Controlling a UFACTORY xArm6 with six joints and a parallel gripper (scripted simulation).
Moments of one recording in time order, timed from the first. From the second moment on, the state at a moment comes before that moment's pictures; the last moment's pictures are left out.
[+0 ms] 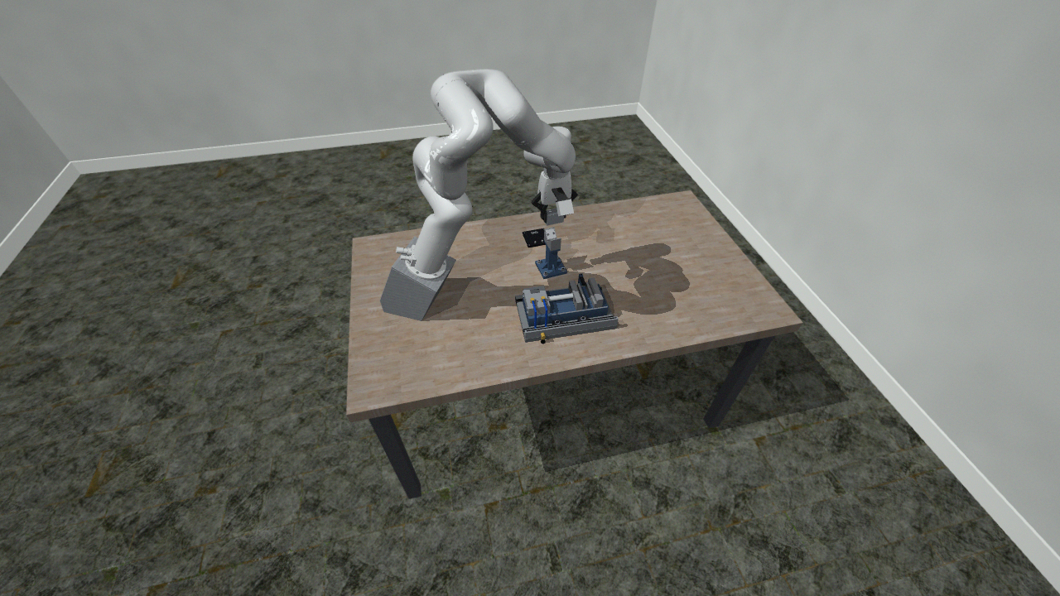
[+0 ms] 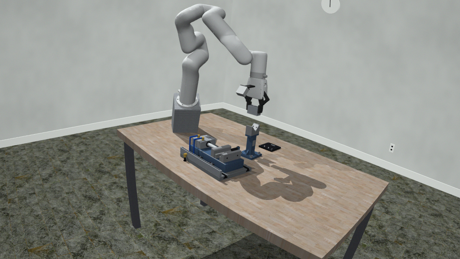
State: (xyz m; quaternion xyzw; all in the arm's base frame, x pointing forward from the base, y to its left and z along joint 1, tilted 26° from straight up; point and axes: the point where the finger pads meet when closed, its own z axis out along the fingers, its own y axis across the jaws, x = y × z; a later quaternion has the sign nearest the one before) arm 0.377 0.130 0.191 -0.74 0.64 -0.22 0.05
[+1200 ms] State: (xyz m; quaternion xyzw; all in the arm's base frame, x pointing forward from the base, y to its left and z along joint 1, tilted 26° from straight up) arm 0.377 0.129 0.191 -0.75 0.63 -0.16 0.10
